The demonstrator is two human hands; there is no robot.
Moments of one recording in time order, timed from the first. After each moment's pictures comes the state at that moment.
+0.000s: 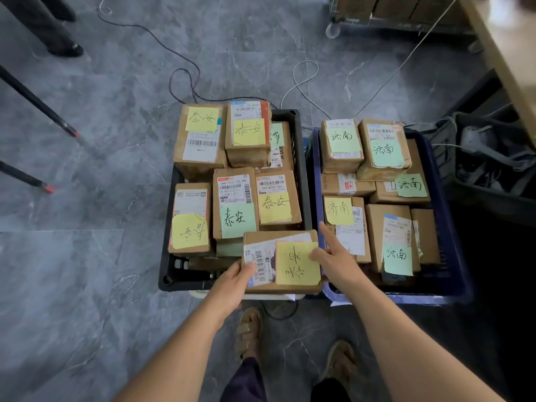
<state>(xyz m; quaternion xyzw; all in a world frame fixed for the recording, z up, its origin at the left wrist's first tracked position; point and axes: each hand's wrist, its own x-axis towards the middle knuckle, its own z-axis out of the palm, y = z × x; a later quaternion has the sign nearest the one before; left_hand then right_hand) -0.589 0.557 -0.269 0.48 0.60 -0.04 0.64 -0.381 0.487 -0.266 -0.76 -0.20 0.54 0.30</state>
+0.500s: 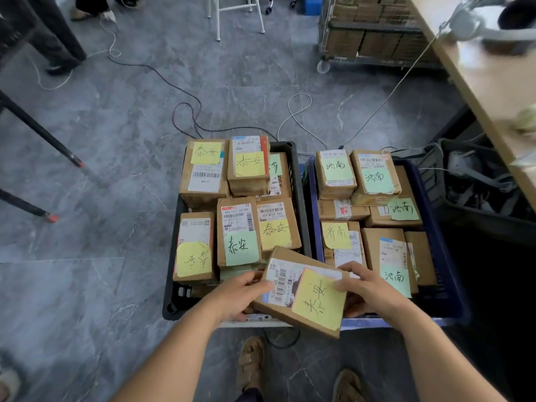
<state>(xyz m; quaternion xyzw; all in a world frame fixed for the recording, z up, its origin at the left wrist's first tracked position) -0.578 0.595 -0.221 0.58 0.49 -0.13 0.64 -0.338 0.461 -0.227 -0.73 -0.18 0.60 0.27</state>
